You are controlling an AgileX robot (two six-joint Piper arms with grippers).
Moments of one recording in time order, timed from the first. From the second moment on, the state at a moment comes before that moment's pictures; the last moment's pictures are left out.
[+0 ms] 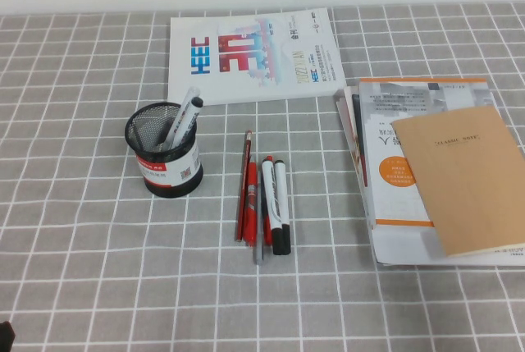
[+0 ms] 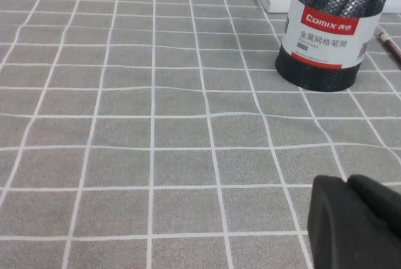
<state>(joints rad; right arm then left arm) 0.26 0.36 -0.24 -0.53 0.01 0.40 -0.16 -0.01 0.03 -0.03 0.38 -0.01</state>
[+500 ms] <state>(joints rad) 0.07 0.11 -0.03 -0.45 0.00 0.34 -0.16 -0.01 0.03 -0.03 0.38 -0.01</state>
